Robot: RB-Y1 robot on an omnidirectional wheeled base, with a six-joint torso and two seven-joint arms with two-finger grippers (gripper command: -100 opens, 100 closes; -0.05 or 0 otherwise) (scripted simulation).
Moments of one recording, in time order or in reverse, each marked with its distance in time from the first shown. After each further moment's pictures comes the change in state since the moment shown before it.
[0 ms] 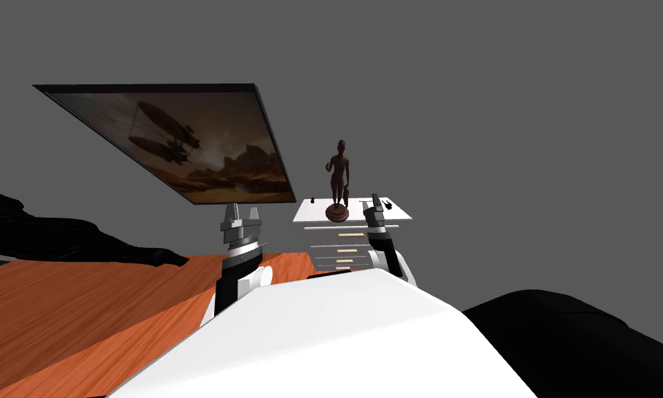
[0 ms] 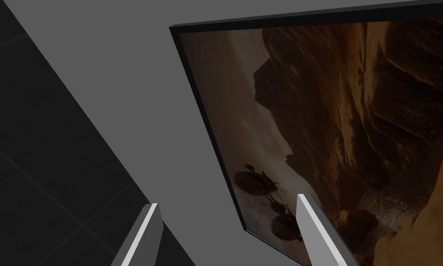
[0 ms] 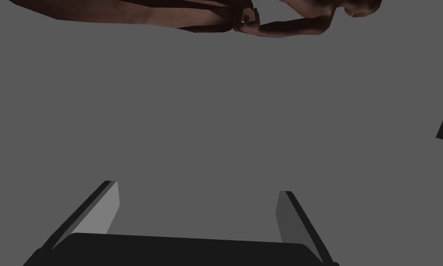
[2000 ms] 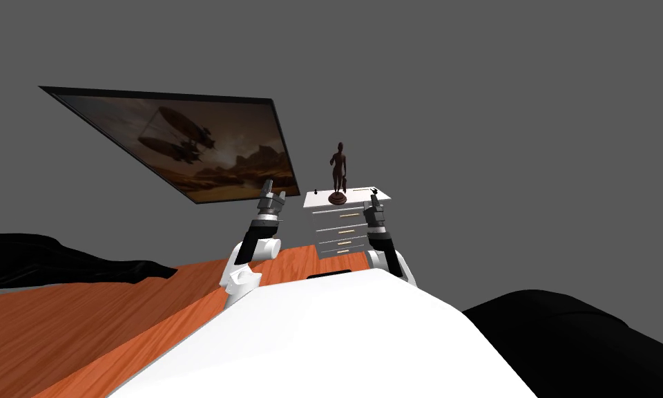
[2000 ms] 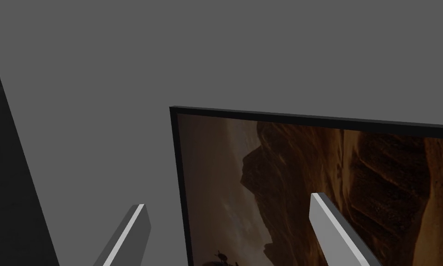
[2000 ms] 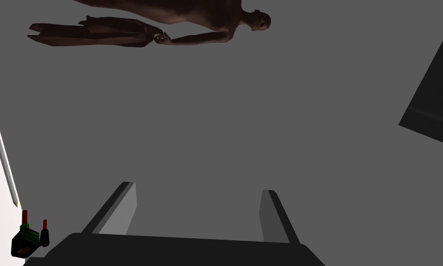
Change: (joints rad) left arm -0.393 0.202 -0.079 0.057 -0.045 0.433 0.122; right arm 0.000 0.000 0.000 0.000 0.000 0.000 0.000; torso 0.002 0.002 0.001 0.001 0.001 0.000
